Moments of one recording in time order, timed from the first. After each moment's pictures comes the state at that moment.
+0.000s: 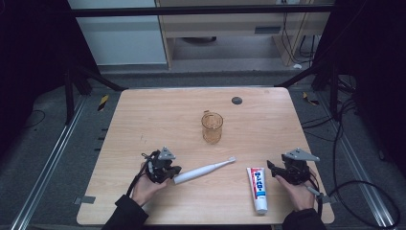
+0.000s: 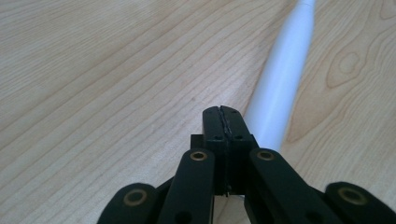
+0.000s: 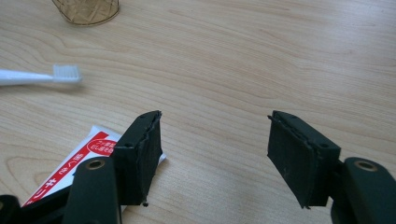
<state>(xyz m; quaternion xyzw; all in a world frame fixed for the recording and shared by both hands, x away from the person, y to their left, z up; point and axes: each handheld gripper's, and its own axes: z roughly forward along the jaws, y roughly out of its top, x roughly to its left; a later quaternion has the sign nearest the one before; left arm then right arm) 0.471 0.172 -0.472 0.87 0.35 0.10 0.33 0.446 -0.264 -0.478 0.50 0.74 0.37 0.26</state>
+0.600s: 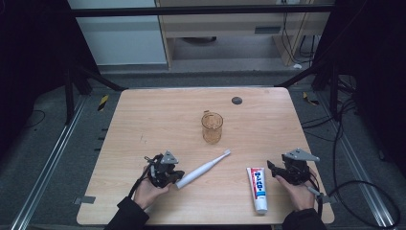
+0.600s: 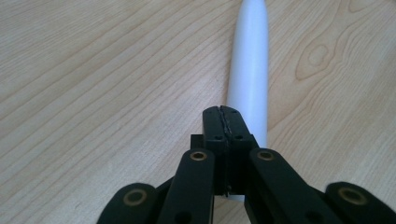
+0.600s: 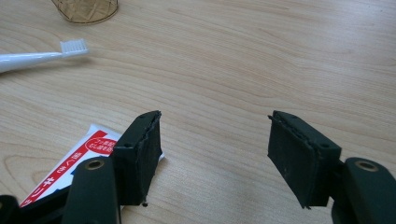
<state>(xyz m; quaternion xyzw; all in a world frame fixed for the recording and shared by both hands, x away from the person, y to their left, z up) 0.458 0.163 -0.472 0.88 0.34 0.08 0.33 0.446 -0.265 -0.478 0.50 0.74 0.37 0.26</state>
